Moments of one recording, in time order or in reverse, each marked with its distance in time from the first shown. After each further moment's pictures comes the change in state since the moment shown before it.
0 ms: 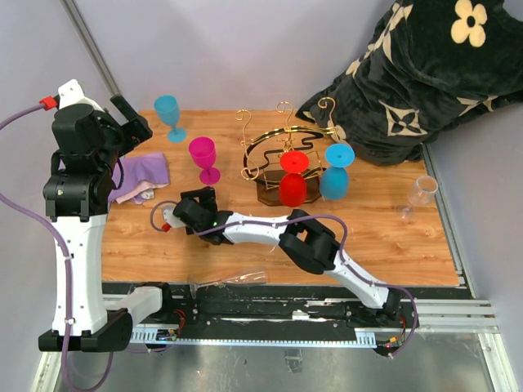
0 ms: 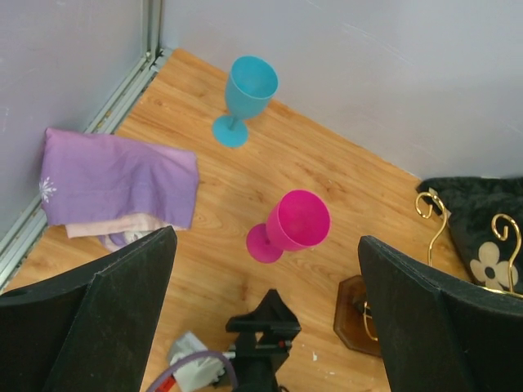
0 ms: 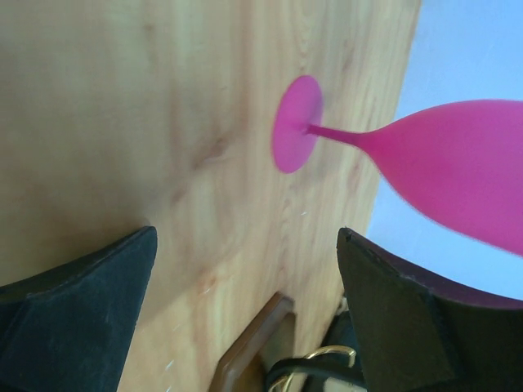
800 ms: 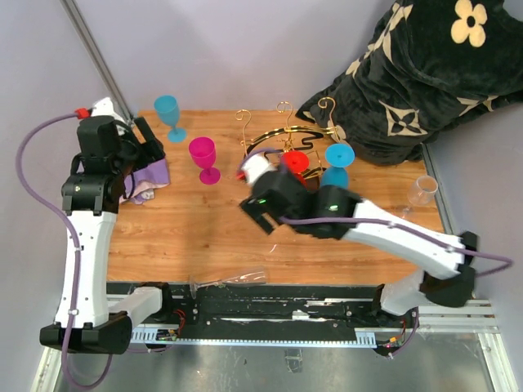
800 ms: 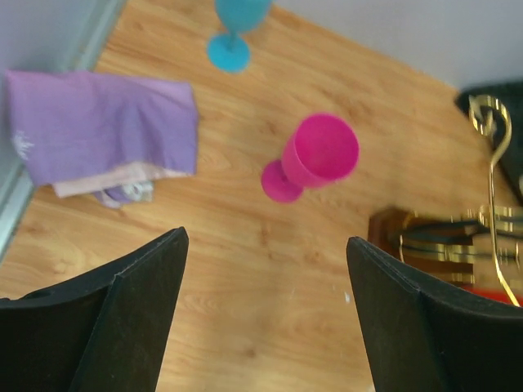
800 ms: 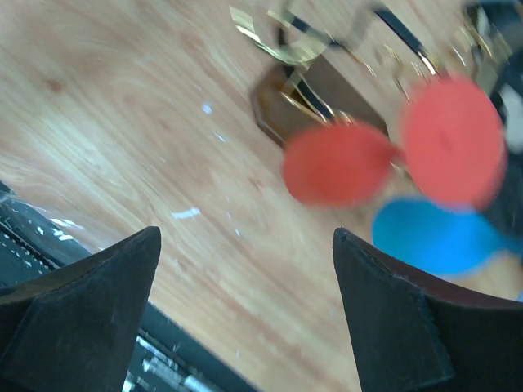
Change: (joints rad) left arm -0.001 -0.011 -0.155 -0.016 0.075 0.066; right arm 0.069 -0.948 -0.297 -0.762 -0.086 0.958
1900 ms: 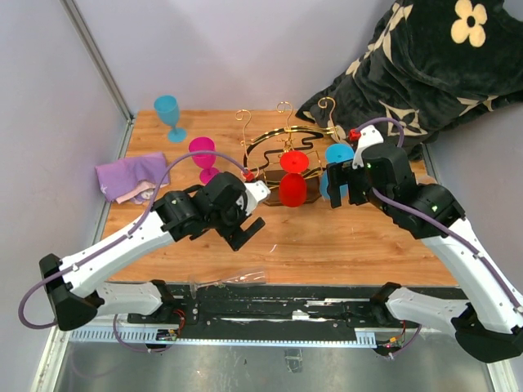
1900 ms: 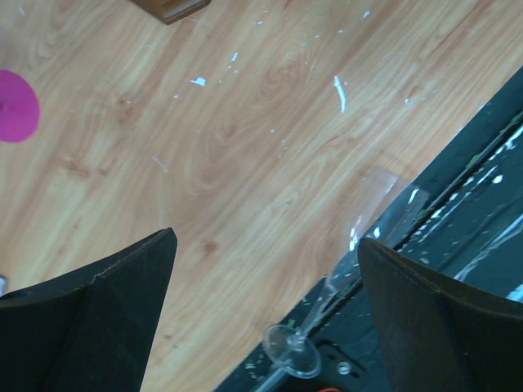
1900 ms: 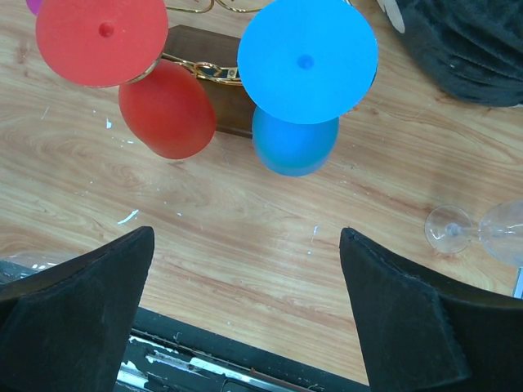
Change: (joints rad) left arm -0.934 0.106 -0.305 -0.085 0.040 0.370; right arm -0.558 -0.484 -0.222 -0.108 -0.213 0.167
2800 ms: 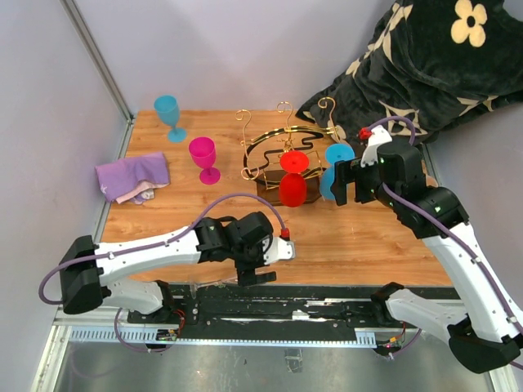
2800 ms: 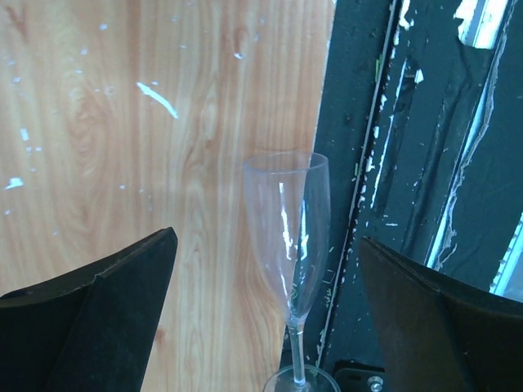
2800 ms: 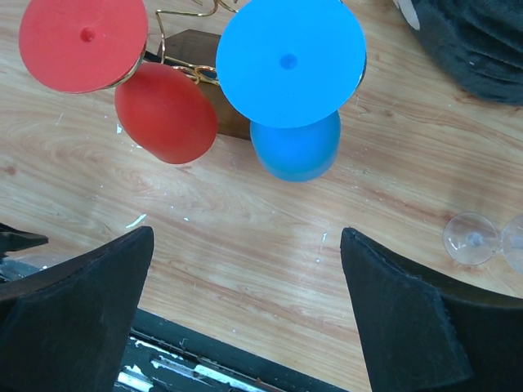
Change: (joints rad) left arm -0.215 0.078 -0.252 0.213 0.200 0.302; right arm -0.179 -0.048 -0.090 0.082 -0.201 -0.058
